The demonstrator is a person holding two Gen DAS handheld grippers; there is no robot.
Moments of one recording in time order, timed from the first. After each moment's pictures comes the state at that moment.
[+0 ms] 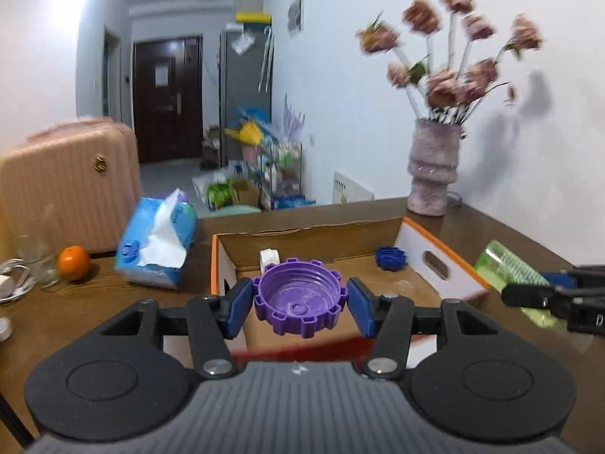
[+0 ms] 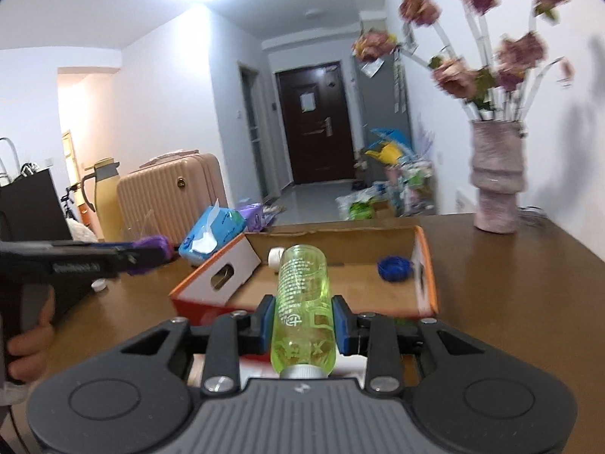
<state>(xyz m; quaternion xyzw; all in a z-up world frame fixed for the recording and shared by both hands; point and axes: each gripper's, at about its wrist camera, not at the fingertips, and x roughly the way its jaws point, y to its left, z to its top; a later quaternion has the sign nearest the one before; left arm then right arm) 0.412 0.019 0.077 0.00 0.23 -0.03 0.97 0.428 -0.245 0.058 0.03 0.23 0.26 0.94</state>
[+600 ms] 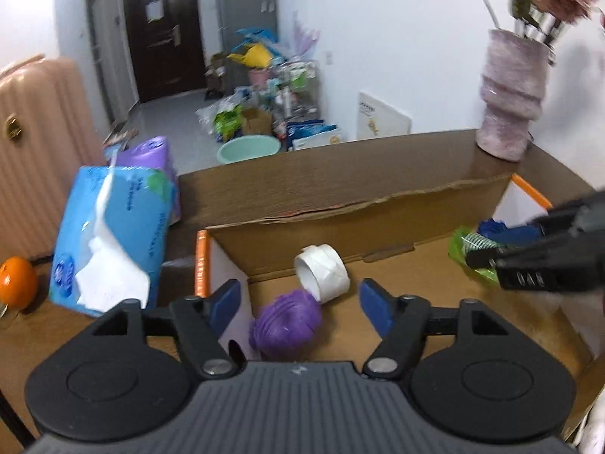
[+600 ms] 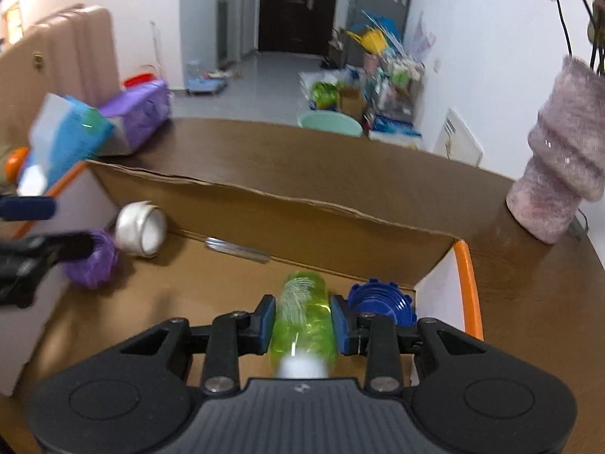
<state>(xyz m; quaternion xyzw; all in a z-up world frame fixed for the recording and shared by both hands) 0.603 0.040 0.009 0.04 0.35 -0.01 0.94 0.676 -0.140 -0.011 -0.11 0.41 0.18 0.89</state>
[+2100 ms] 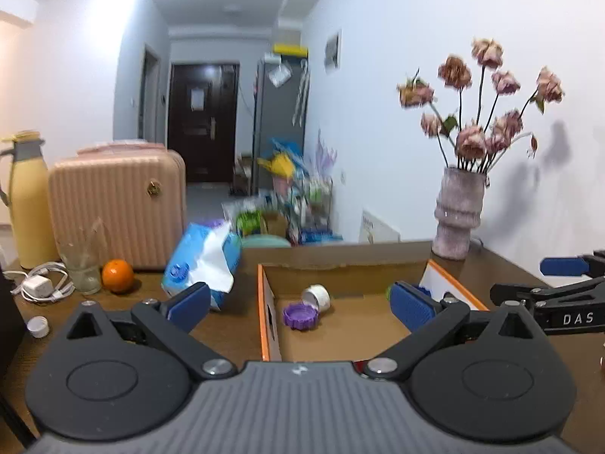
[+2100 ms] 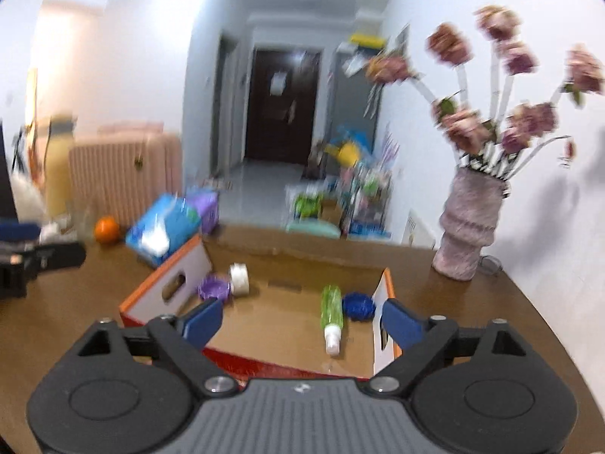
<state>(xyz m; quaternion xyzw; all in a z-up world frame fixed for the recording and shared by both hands) 0.341 0.036 0.106 -0.02 0.15 0.02 0.99 0.400 -0.193 0.103 -0.05 0.19 0.16 0.97</state>
